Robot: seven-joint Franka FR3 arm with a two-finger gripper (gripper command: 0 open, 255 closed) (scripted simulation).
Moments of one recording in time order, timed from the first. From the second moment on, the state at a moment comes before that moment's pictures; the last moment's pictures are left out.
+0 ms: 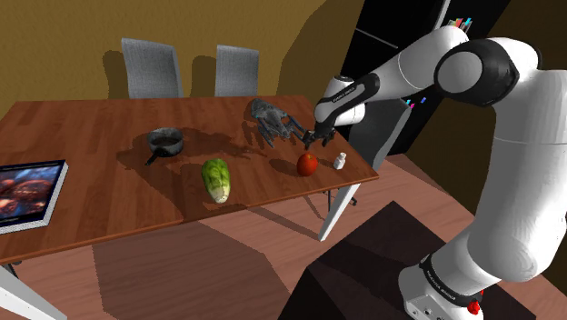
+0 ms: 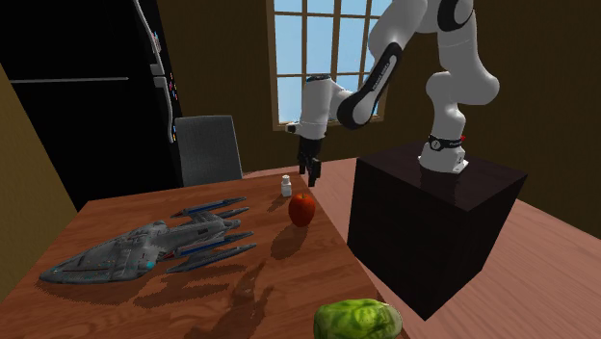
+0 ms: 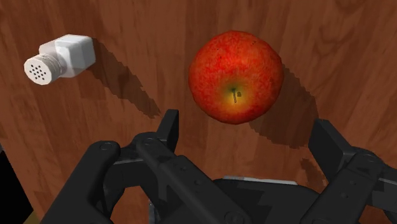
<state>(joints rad) -0.08 0.52 -0.11 -1.98 0.07 2.60 -0.01</state>
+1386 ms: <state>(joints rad) -0.10 0.64 -0.10 -1.93 0.09 2.67 -0.02</state>
